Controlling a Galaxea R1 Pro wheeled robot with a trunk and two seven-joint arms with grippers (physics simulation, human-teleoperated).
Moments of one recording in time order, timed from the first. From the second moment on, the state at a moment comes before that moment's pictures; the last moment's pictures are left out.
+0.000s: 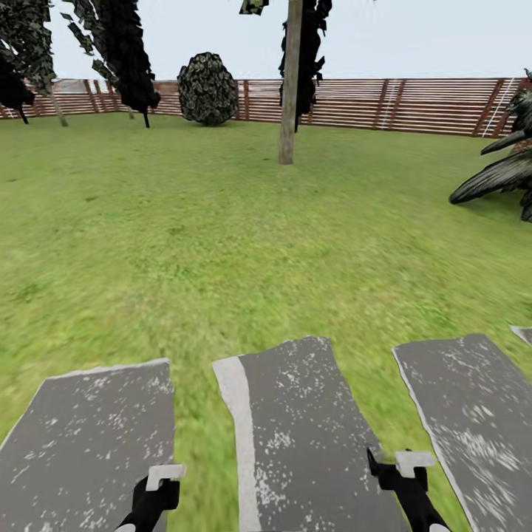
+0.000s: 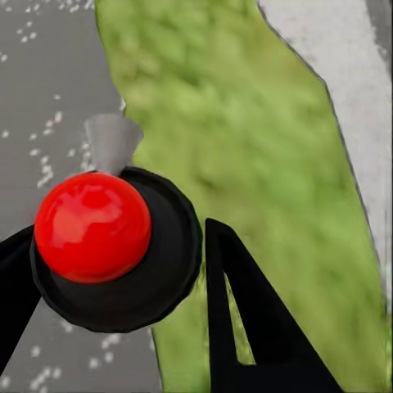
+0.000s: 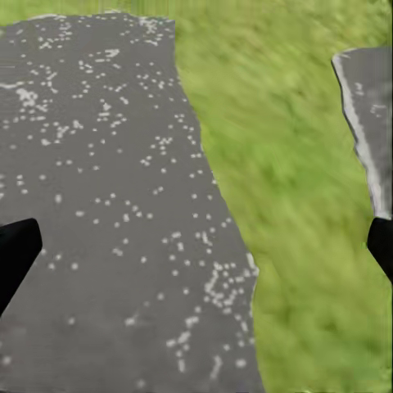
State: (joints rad) left arm -0.37 0.03 0.02 -0.35 0.01 -0.28 0.01; right arm -0.23 -0.11 -0.06 -0.69 0.00 -0.31 0.00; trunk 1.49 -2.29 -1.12
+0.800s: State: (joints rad) left arm -0.37 0.03 0.02 -0.34 0.01 -0.28 0.01; right arm -0.22 -0.10 -0.12 -0.47 0.01 -0.47 0.01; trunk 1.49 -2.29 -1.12
